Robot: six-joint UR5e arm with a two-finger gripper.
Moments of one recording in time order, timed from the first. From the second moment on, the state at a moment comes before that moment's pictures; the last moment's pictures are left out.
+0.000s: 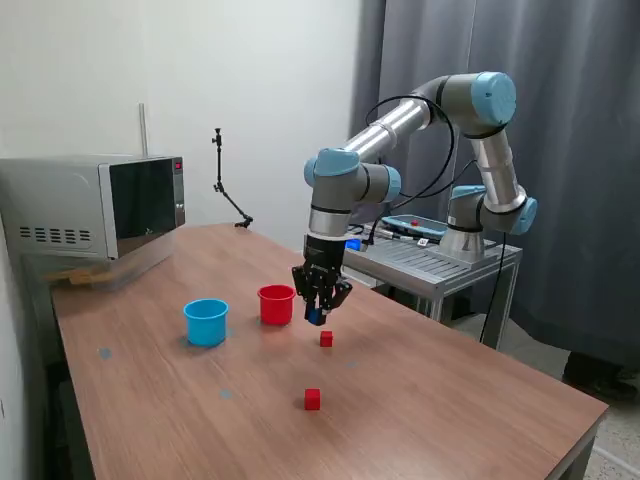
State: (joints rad) arm -0.03 -0.83 1.32 -2.16 -1.58 -3.31
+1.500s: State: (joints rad) arm -0.19 -0.74 1.12 -2.16 -1.63 -3.31
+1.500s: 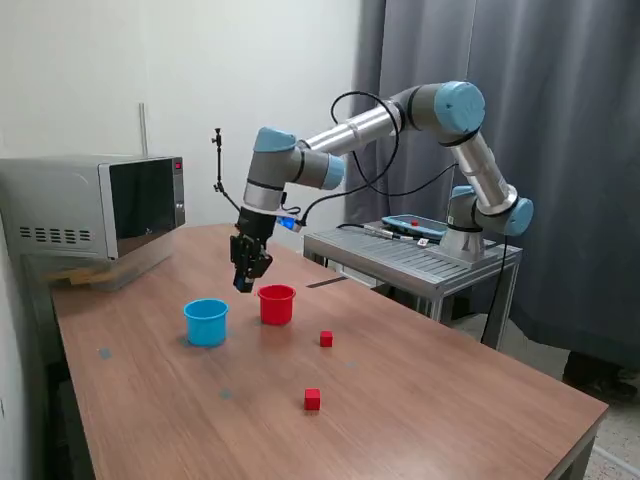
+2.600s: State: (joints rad) arm -0.24 -0.63 0.98 -2.16 -1.63 -3.31
